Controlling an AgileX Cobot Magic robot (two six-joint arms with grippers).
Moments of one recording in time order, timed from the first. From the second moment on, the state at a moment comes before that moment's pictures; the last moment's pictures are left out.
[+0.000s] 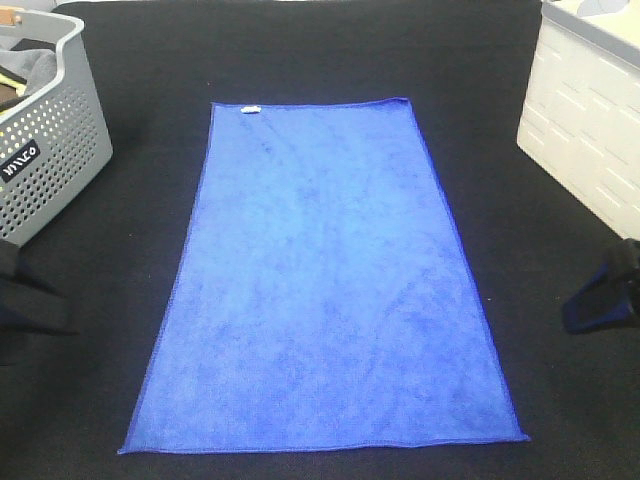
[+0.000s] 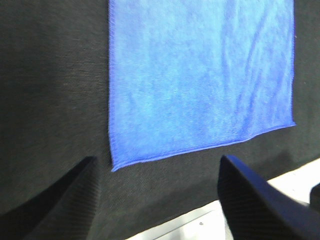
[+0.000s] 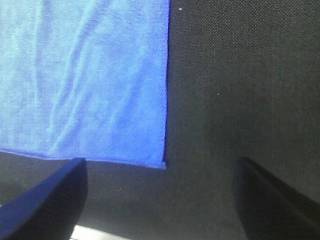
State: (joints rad) left arm 0.00 1.26 -0.50 -0.92 0.72 0.56; right arm -0.04 1.14 -0.54 0.50 0.74 -0.33
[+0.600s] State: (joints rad) left arm -0.13 1.64 -0.50 -1.28 0.50 0.95; right arm -0.04 1.51 -0.54 0.80 0.54 -0.68
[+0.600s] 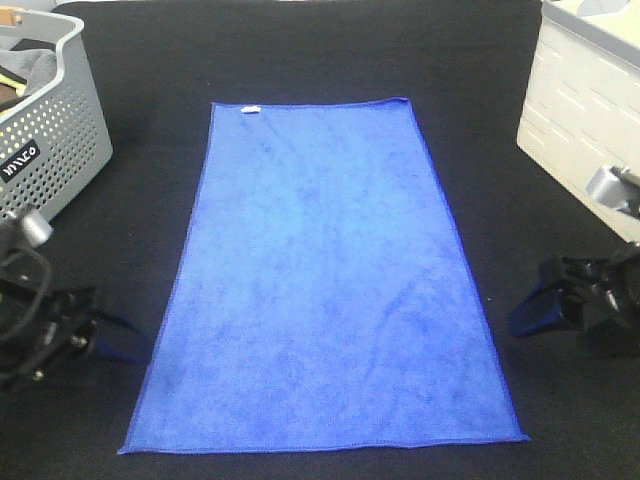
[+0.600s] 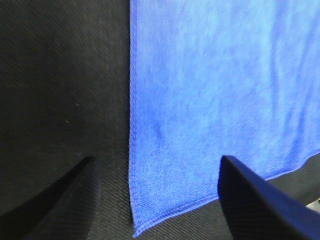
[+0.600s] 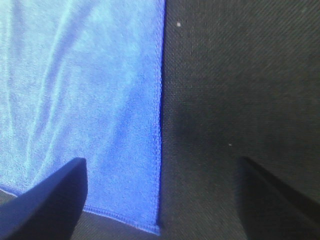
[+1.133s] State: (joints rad) left arm -0.20 1.86 -0.50 -1.68 0.58 1.28; right arm 0.17 1.76 -0.56 1.03 0.44 -0.78
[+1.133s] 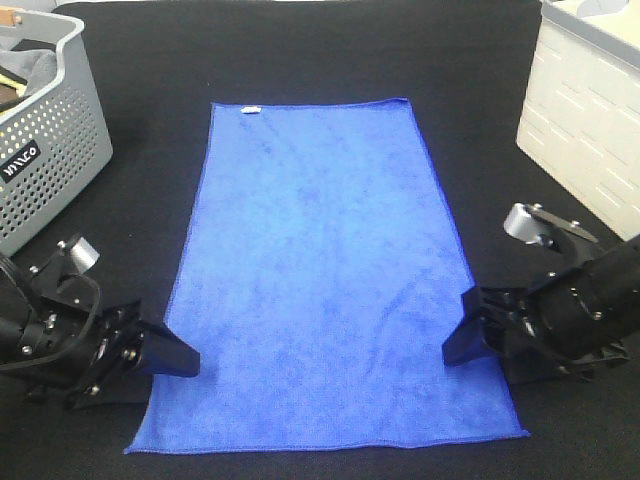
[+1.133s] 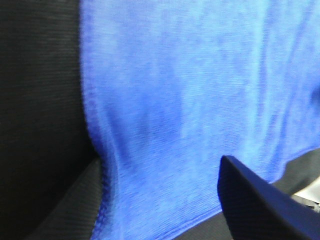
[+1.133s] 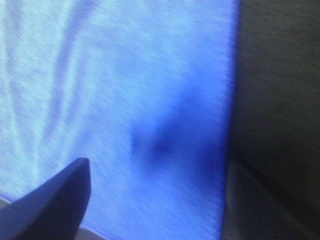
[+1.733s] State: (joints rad) left arm -0.20 1.92 -0.54 -1.68 0.59 1.32; right arm 0.24 1.78 -0.56 1.12 0.36 -0.78
